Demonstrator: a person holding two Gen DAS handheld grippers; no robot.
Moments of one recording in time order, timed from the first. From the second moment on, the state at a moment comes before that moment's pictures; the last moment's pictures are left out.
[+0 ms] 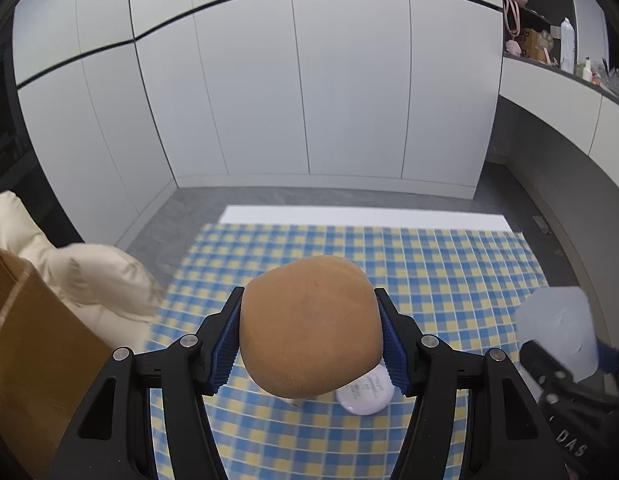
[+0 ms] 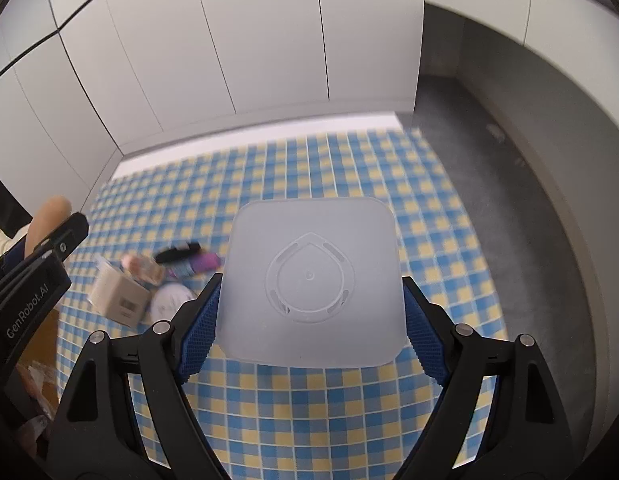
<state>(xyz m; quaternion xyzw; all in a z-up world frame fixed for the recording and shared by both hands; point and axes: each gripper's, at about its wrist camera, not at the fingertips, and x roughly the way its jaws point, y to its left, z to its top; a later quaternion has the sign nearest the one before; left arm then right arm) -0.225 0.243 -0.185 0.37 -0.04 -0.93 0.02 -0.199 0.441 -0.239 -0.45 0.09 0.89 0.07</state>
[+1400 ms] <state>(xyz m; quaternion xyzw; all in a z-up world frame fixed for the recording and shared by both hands) -0.123 0.197 0.070 0.28 -0.03 -0.96 0.00 -0.106 0.350 0.072 -0.29 -0.02 0.95 0.08</state>
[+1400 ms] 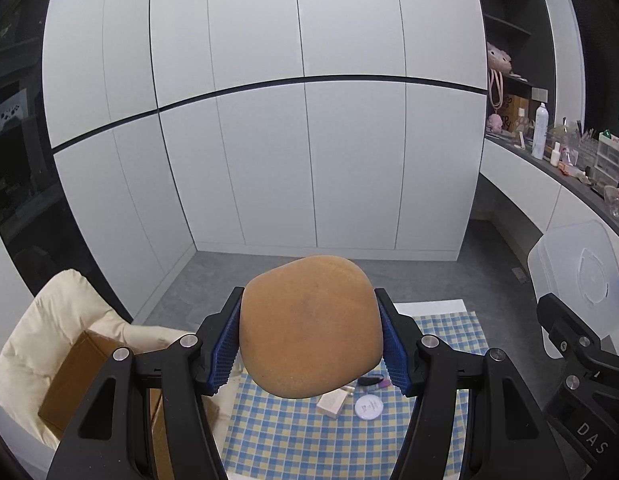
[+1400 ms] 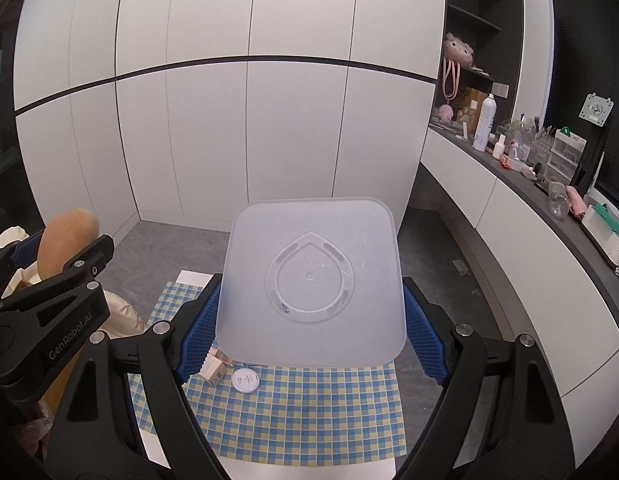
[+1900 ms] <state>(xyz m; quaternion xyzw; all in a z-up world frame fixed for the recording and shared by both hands) -0.073 0.183 0.056 0.29 -0.04 -0.96 0.00 -0.066 0.347 0.057 -0.32 -0.02 0.95 0.08</state>
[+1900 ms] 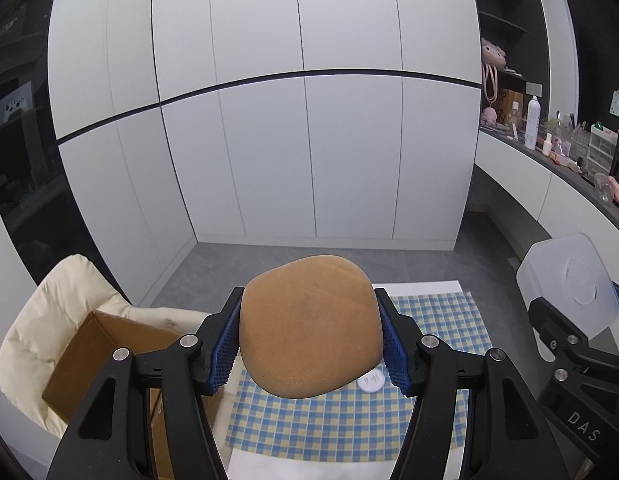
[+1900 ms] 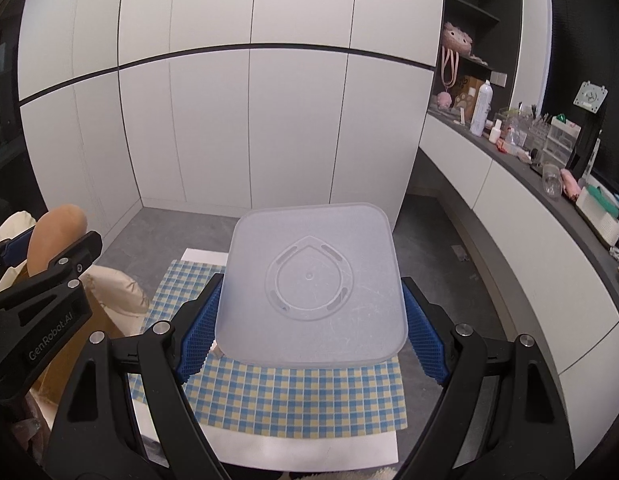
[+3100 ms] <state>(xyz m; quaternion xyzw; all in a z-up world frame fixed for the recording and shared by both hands) 0.056 0.153 -0.026 0.35 -0.05 -0.94 -0.03 0.082 0.339 -0.029 -0.38 -0.03 0.92 0.08</state>
